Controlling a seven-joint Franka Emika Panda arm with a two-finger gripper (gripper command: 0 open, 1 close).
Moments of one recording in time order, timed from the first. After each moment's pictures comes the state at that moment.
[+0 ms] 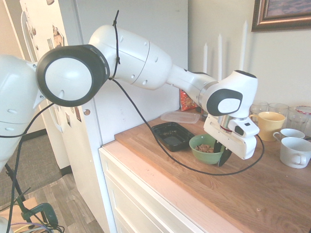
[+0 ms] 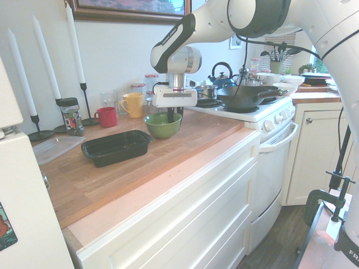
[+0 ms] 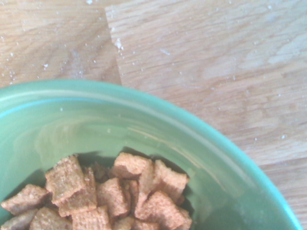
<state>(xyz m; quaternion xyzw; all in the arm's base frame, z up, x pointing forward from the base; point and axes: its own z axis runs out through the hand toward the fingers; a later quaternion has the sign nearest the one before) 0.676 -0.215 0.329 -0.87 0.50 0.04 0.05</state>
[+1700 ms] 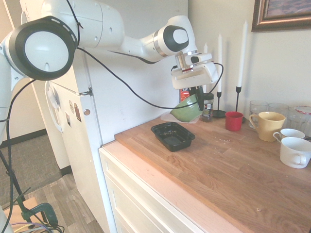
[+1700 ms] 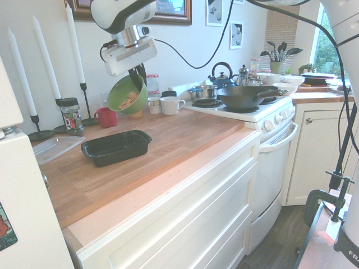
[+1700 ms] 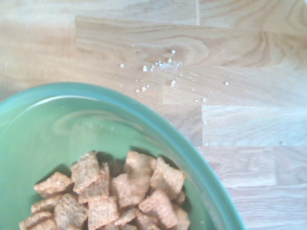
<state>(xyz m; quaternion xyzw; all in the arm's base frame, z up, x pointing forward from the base) 0.693 -0.009 0.502 -0.90 0.39 -0.11 -0.15</state>
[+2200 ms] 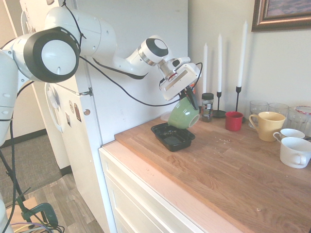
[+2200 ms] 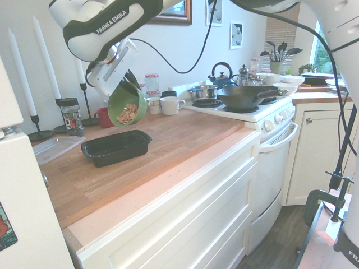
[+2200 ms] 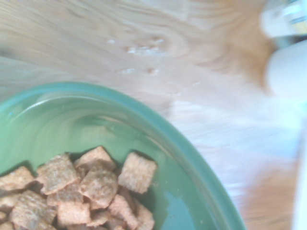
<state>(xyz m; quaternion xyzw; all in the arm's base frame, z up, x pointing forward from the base) 0.697 0.058 0.465 -0.88 0.31 -0.16 -0.33</state>
